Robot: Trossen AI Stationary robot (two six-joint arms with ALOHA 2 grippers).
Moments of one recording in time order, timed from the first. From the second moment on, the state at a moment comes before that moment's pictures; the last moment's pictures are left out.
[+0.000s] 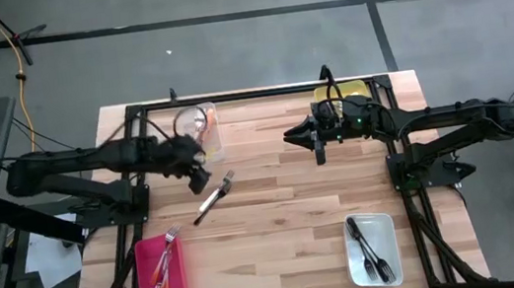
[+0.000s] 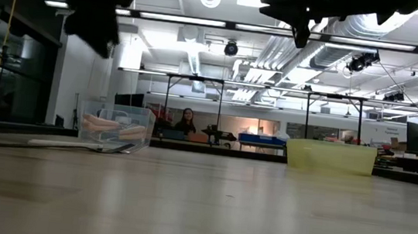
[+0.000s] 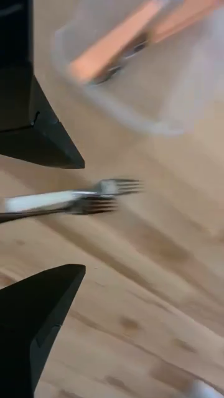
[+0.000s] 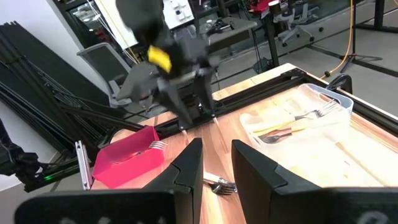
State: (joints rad) left arm 0.06 1.07 0.91 -0.83 -0.12 -0.58; right arm -0.17 1.13 0.74 0.26 -0.13 0.34
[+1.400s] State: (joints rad) left arm -0.07 1.43 0.65 -0.55 -0.19 -0.75; right arm -0.17 1.13 0.75 0.18 -0.12 0.34
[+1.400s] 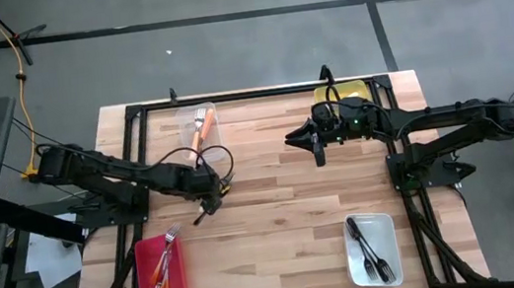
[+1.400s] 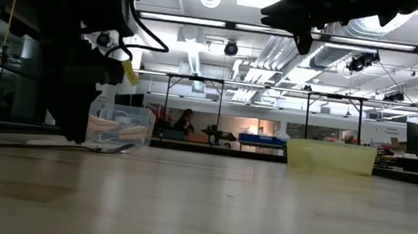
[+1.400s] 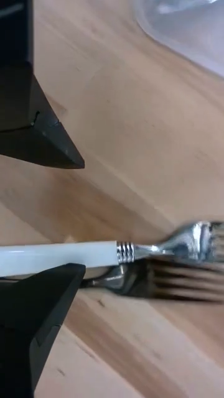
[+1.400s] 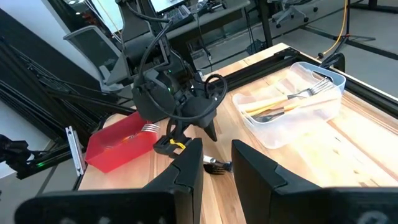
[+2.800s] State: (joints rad) left arm -0.08 1.48 0.65 -0.50 -0.20 -0.60; right arm -0.17 1.13 0.75 0.17 -0.12 0.33
